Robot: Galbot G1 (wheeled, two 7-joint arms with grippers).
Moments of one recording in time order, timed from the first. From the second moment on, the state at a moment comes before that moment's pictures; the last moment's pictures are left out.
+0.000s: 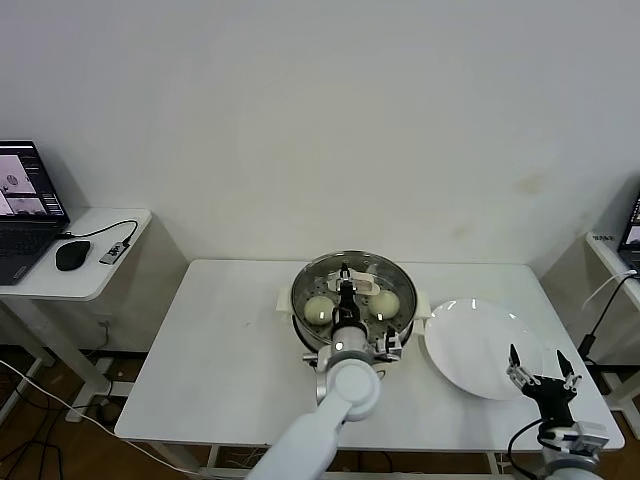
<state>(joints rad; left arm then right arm) 0.81 -1.61 0.19 -1.57 1.52 0.74 0.27 -1.53 1.32 0.86 1.86 0.36 0.01 0.00</state>
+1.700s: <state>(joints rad) 1.18 -1.41 -0.31 -2.06 0.53 0.41 0.08 -1.63 1.18 0.76 1.99 0.44 -0.06 0.00</state>
